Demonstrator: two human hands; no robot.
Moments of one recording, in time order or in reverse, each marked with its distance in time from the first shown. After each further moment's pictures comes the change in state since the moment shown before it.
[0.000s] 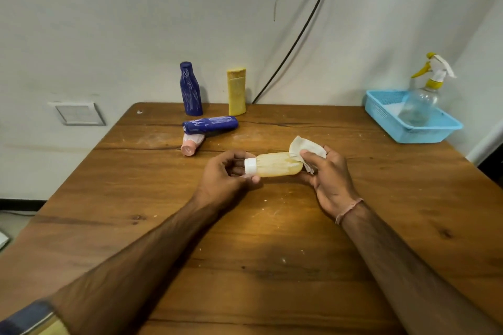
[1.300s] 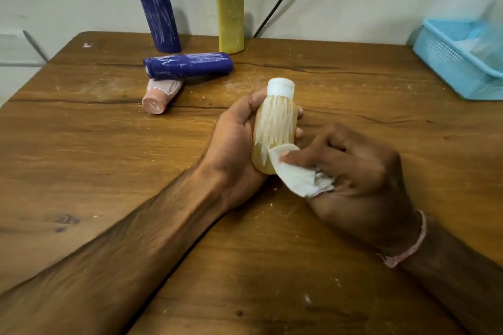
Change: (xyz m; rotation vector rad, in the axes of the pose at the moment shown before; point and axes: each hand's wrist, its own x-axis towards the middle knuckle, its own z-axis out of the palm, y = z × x) left_hand 0.045 -0.007 0.035 -0.742 -0.202 -0.269; right_hand -0.007 0.029 -0.012 -1.147 -0.378 -1.097
